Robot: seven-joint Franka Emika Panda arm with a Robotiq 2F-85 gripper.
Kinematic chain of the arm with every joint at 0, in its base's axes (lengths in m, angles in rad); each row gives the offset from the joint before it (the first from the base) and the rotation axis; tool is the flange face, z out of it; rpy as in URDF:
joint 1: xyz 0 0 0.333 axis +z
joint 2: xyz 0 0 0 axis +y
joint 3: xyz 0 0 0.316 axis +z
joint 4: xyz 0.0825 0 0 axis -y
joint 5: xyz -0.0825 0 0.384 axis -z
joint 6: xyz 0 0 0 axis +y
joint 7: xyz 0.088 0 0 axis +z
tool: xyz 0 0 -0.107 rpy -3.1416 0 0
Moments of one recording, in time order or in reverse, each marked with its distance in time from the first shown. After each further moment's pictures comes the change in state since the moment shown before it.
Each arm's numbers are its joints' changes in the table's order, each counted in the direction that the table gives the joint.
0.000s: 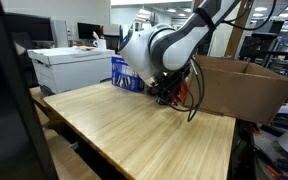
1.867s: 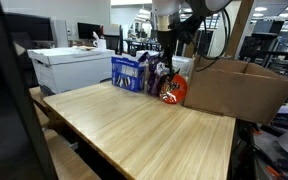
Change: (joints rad) arm -0.145 -0.449 0.093 -0.206 0.174 -0.250 0.486
